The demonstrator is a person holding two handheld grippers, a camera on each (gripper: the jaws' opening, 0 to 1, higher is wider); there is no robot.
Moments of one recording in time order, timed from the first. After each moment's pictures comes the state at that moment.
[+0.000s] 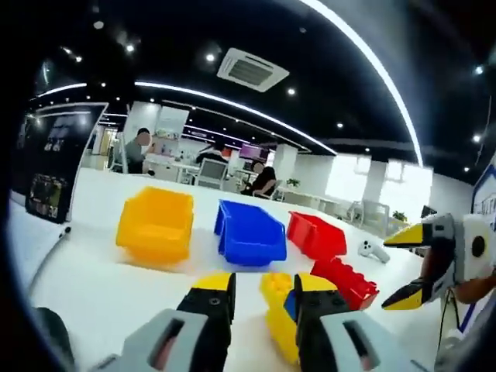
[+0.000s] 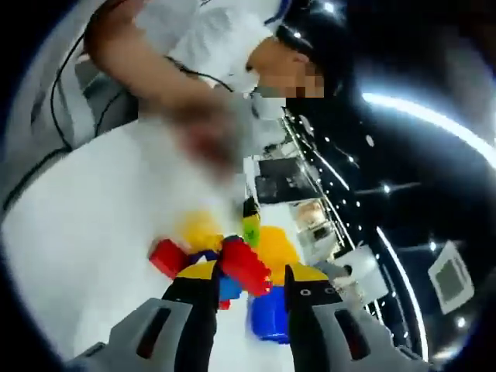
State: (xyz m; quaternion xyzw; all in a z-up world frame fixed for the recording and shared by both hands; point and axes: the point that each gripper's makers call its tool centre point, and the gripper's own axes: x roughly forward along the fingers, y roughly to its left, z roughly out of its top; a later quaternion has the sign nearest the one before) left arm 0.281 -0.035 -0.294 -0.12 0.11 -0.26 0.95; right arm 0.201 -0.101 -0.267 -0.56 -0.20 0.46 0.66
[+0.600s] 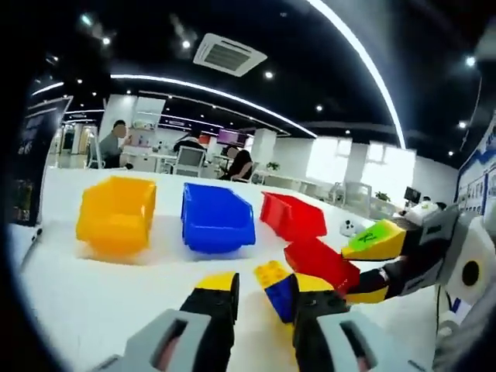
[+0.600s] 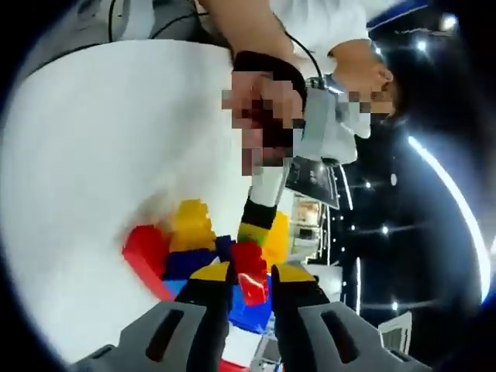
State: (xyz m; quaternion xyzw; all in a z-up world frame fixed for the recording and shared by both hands) left arm 0.276 -0.079 -0.310 -0.09 0.14 -0.30 0.94; right arm 0.224 -0.108 -0.288 -0.73 -0.19 0.40 0.52
